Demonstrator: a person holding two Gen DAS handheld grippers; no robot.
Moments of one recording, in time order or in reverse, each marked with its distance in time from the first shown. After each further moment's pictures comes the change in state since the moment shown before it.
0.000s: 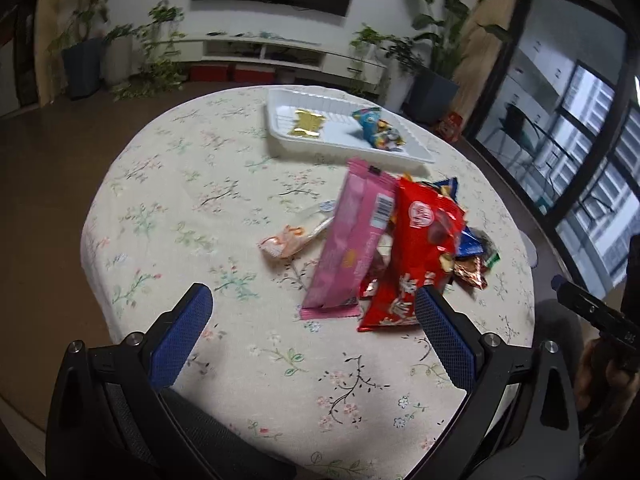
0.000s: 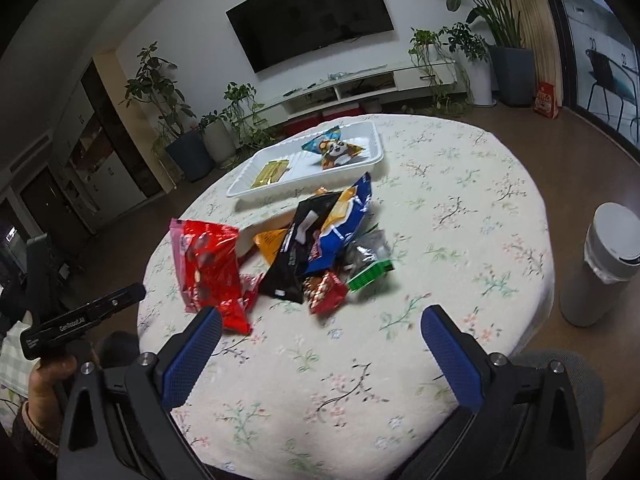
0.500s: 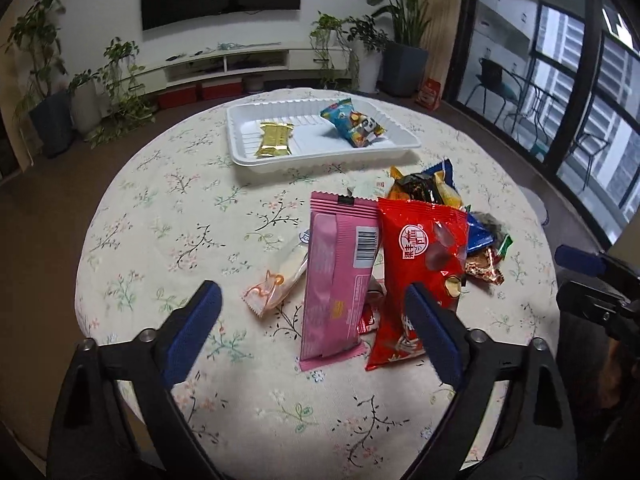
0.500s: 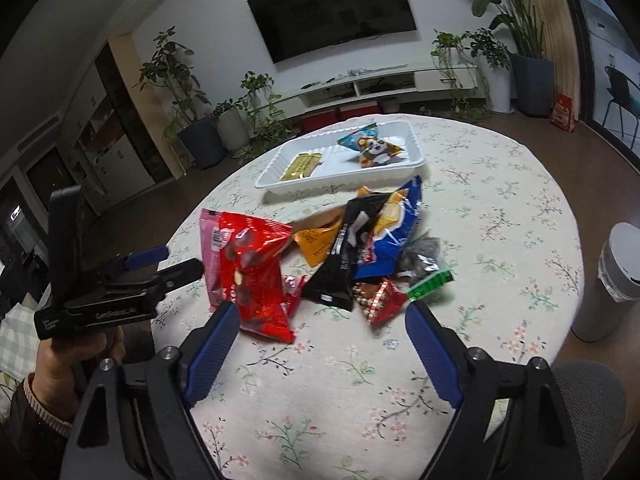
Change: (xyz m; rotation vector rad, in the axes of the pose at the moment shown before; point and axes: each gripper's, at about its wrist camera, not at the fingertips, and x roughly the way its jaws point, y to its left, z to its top) left arm 0.039 -0.023 0.042 0.217 0.034 0.017; right arm 0.024 0.050 0.010 -0.085 0.027 0.010
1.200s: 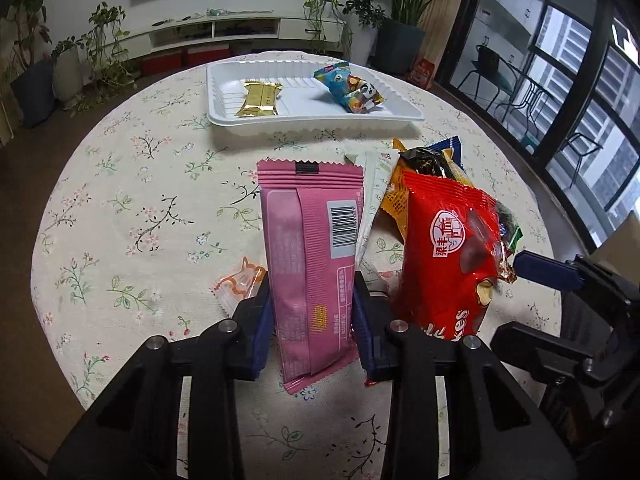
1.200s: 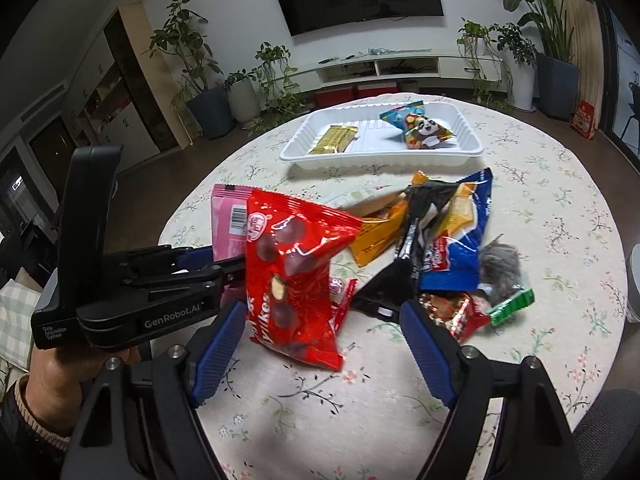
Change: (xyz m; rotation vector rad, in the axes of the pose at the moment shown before) left arm 0.055 0.015 0.002 -0.068 0.097 -0.093; right arm 0.057 0.043 0.010 -0.054 0.086 0.005
